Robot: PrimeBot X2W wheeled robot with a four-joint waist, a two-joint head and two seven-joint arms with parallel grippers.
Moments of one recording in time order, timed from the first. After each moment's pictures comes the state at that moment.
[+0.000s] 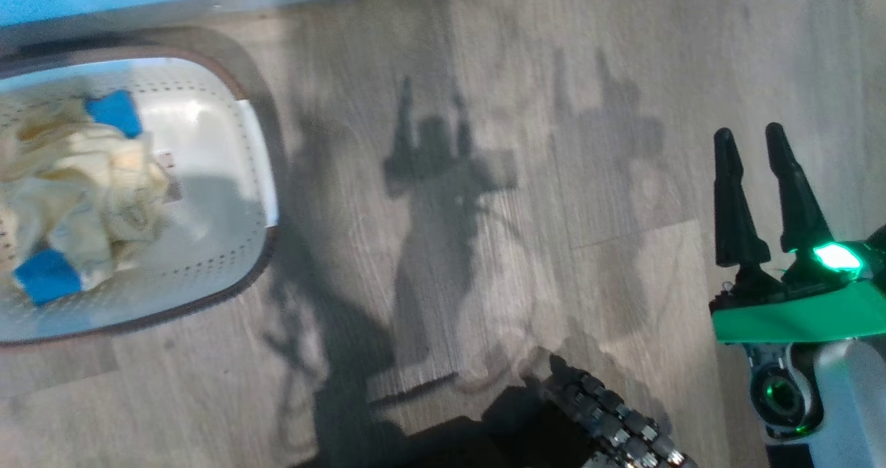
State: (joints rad) left arm -1.01 0.81 -0.22 0.06 -0.51 0.23 0.54; right arm -0.25 -0.03 0.15 -0.01 0.47 0.13 -0.26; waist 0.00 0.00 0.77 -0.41
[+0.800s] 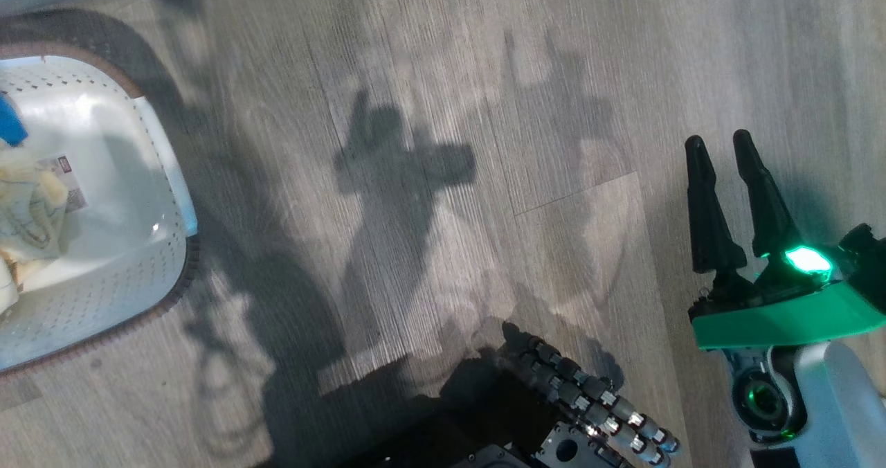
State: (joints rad) left arm -1.36 0.82 -0.23 0.39 -0.42 0.17 0.33; right arm -0.25 -0.03 0.21 0.00 0.54 0.13 -0.26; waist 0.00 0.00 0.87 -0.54
